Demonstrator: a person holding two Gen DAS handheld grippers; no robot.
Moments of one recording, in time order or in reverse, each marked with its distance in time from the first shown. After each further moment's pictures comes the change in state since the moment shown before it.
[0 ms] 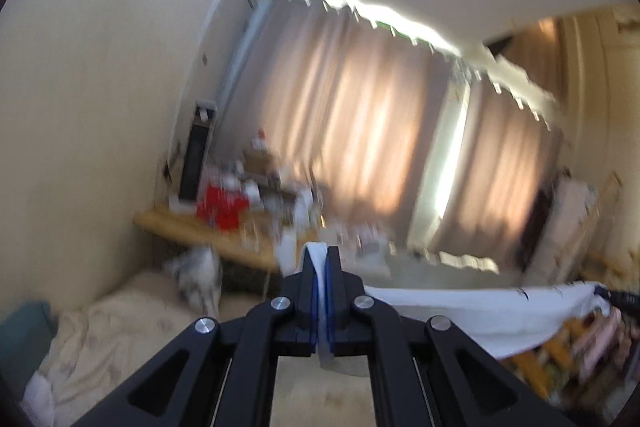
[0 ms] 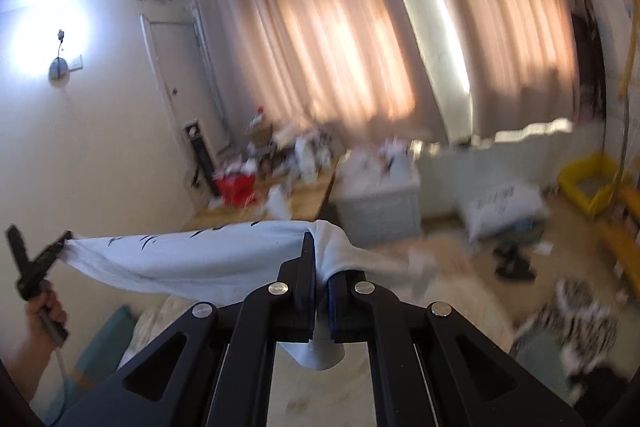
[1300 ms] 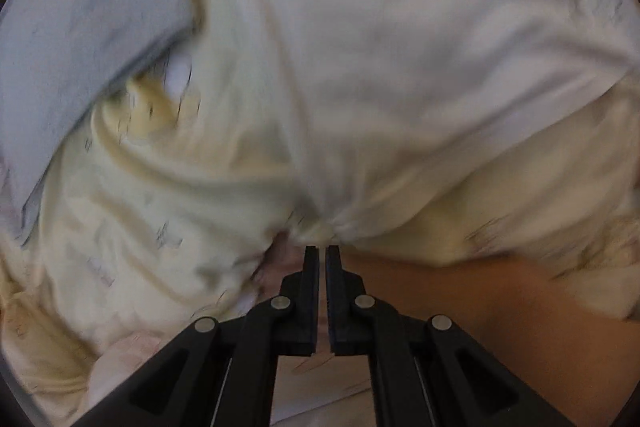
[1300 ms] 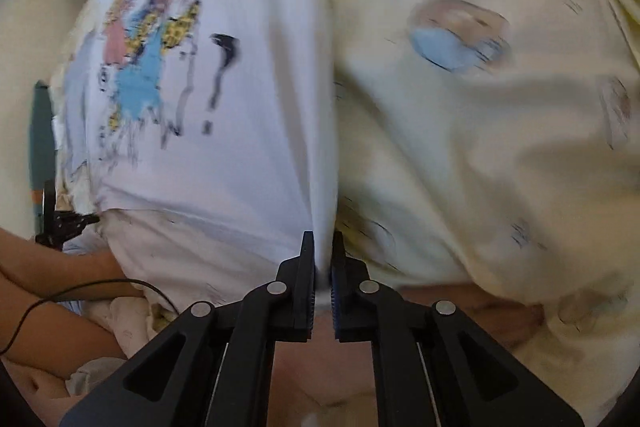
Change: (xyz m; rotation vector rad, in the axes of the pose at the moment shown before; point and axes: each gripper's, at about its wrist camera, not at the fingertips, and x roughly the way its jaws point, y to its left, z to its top) left arm -0.075 0.096 -0.630 0.456 1.561 0.131; right arm -0.015 -0.180 -0.627 0.369 1.075 -0.080
